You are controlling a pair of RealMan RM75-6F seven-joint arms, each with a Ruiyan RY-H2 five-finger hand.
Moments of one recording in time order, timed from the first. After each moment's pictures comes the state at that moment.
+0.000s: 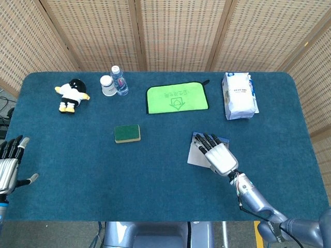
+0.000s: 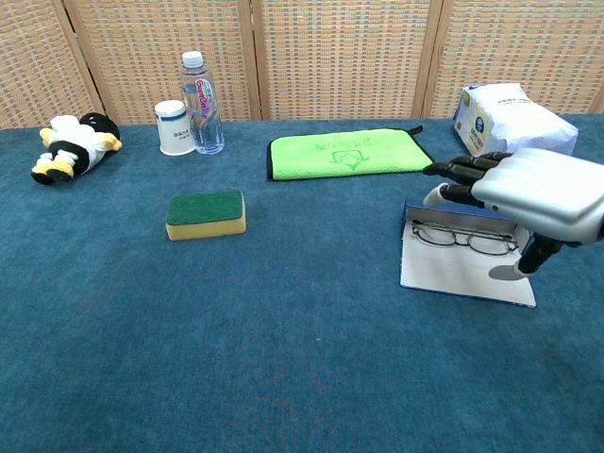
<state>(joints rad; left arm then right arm) -0.14 -1.14 -0.07 -1.63 1.34 1.39 0.16 0.70 -1.50 -0.11 -1.37 -1.39 1.21 -0.48</state>
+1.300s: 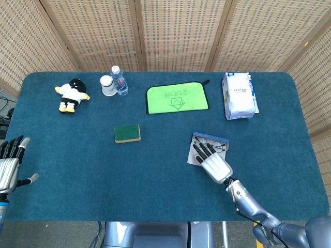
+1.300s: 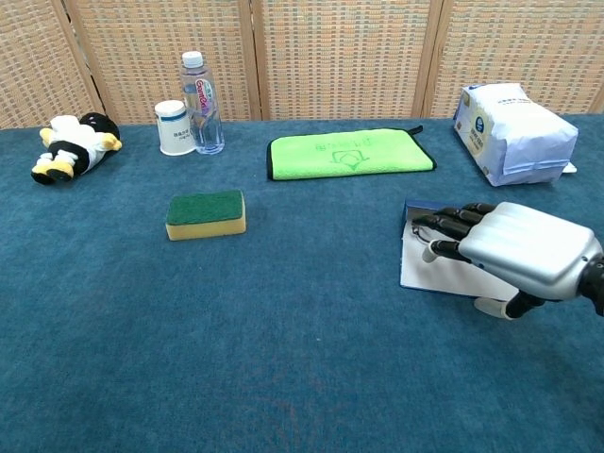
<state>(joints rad) -0.14 -1.14 -0.07 -1.62 1.33 1.38 0.17 0.60 -1.65 -0.07 -1.15 -1.53 1.13 -0.46</state>
